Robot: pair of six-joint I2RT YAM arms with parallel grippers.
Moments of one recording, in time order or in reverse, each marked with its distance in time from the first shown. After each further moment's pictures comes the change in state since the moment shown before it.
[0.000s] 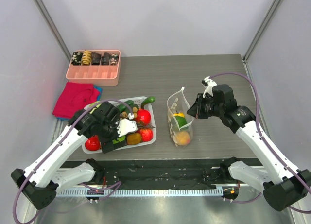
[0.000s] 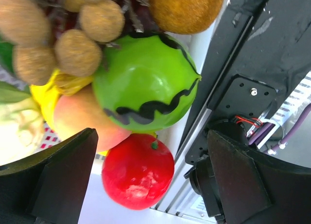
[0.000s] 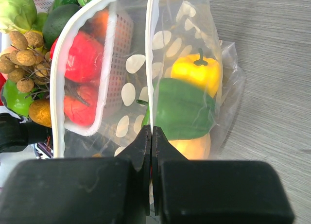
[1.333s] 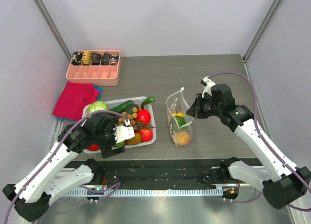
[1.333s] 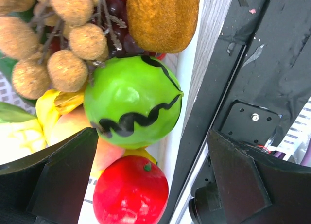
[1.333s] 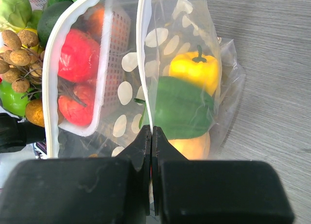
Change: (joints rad) left arm -0.047 -0.196 -0.140 0.127 0.052 0.004; right arm 0.000 0.024 0.000 0.000 -0.003 0.000
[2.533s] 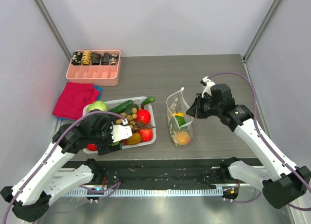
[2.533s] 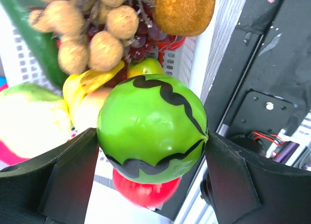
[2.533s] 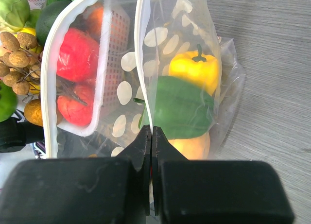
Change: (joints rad) left arm 0.000 -0.010 0.056 -0.042 -0.068 0.037; right arm 0.000 0.005 0.000 0.001 0.000 0.000
